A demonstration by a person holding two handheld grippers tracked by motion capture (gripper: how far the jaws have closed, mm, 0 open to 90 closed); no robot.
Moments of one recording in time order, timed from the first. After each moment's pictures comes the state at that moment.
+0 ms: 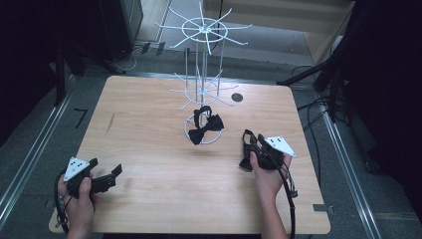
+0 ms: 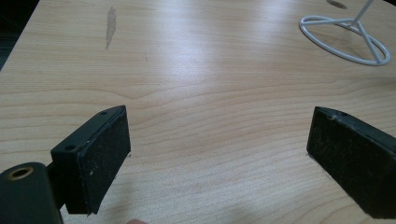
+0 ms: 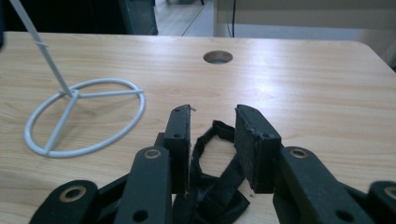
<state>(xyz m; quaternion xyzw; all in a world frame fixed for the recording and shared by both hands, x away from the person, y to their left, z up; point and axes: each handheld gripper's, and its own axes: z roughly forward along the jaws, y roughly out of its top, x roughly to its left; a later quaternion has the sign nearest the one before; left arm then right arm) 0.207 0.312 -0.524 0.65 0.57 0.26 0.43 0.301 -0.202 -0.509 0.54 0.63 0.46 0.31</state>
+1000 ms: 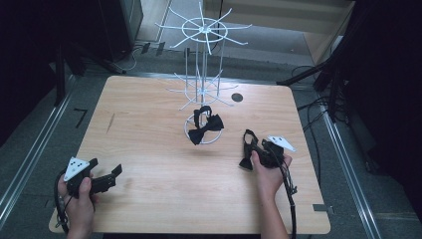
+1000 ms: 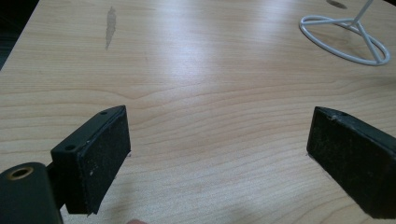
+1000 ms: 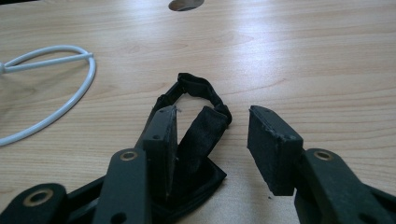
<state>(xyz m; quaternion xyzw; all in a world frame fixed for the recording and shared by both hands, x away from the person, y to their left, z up) 0.207 0.312 -0.524 0.65 0.57 0.26 0.43 0.326 -0.217 -0.544 0.62 0.62 0.42 0.26</state>
